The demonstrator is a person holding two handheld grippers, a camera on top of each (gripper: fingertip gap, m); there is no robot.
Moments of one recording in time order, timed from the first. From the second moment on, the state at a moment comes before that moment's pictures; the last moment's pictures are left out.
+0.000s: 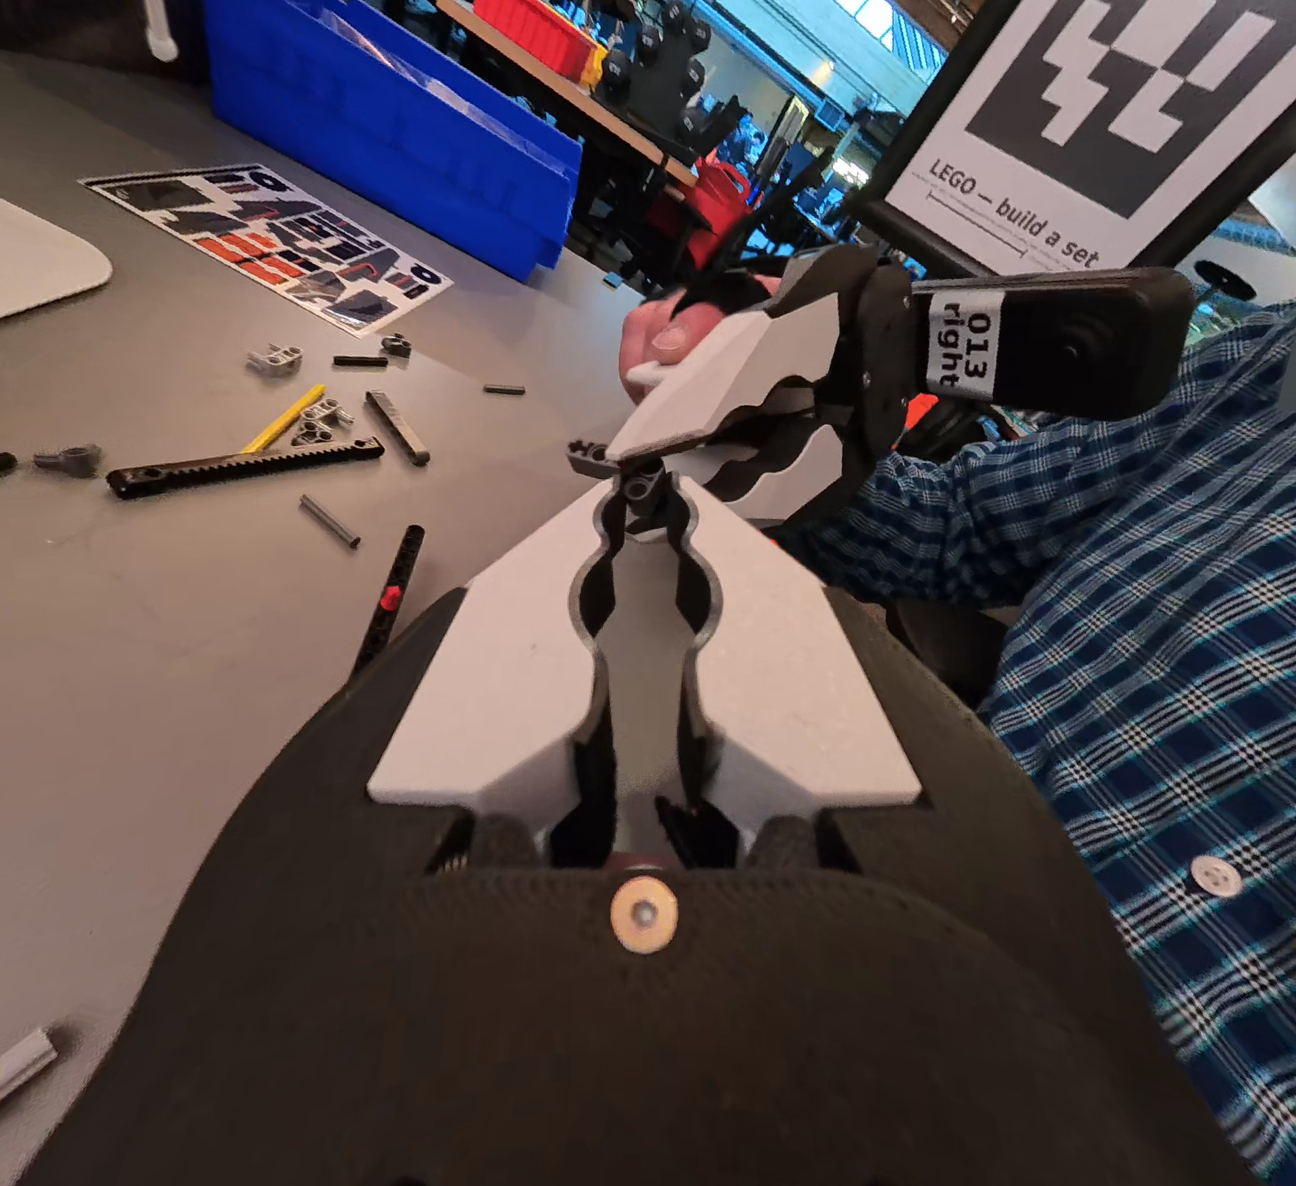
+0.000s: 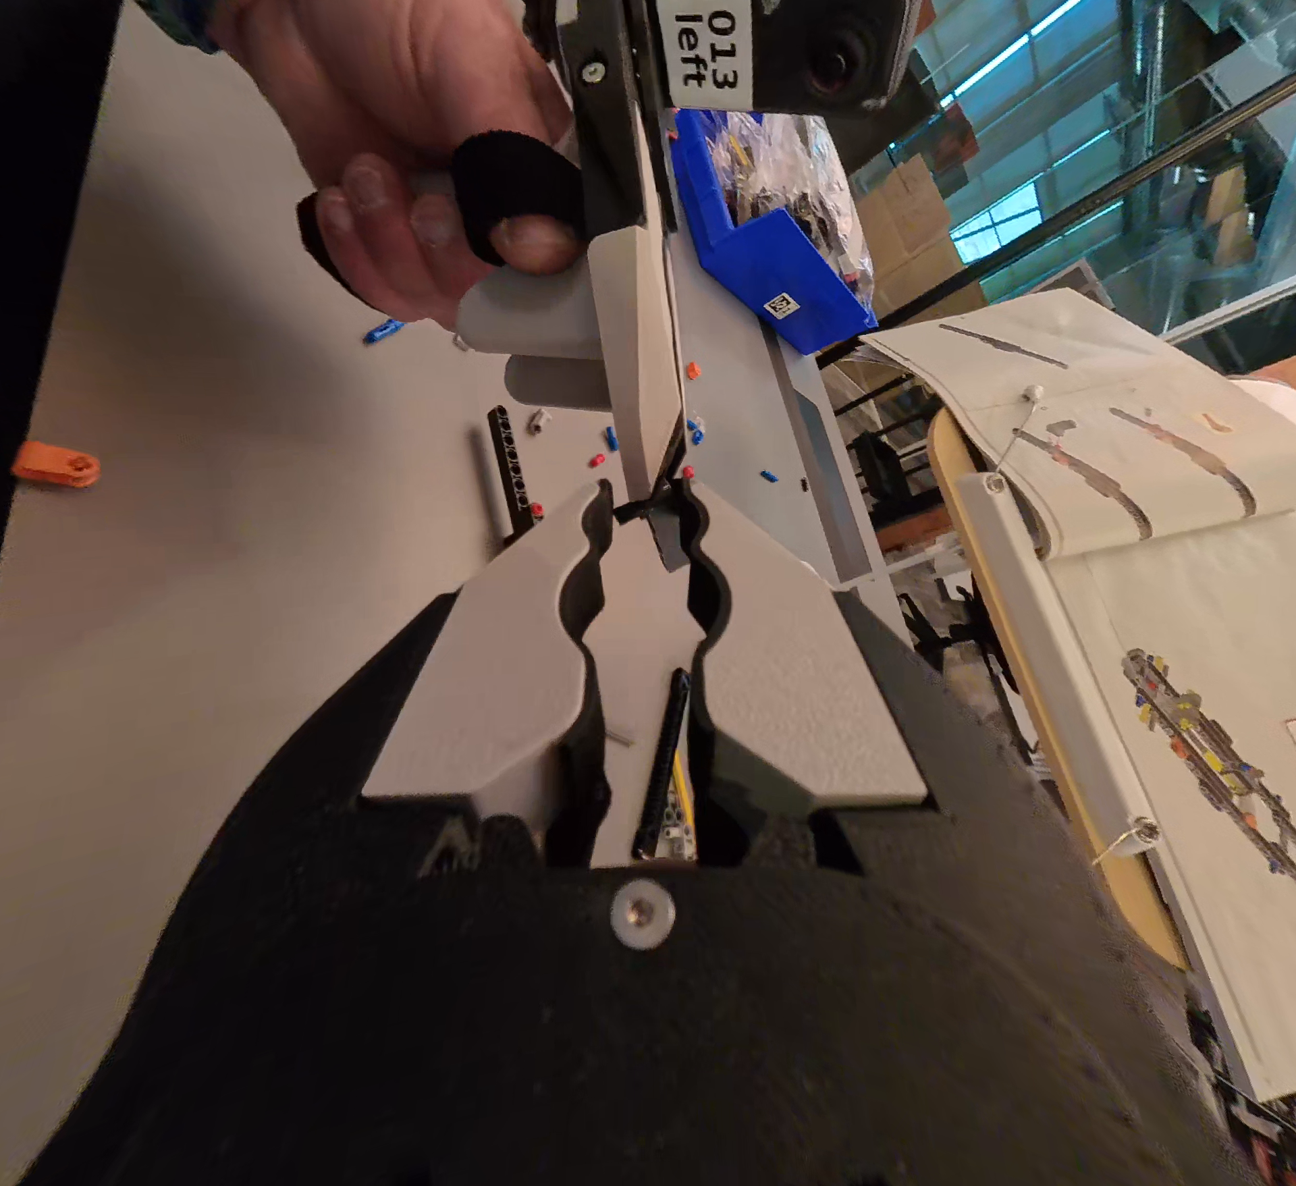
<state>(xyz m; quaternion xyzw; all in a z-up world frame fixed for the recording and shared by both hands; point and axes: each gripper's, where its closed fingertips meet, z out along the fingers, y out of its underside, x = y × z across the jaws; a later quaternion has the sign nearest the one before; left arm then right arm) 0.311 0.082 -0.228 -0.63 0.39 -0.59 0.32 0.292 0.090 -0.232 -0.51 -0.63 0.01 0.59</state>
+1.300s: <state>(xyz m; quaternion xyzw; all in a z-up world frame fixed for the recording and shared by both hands) 0.314 0.096 -0.229 -0.56 0.62 -0.22 0.50 0.306 0.105 -0.233 -0.63 -0.56 0.26 0.47</state>
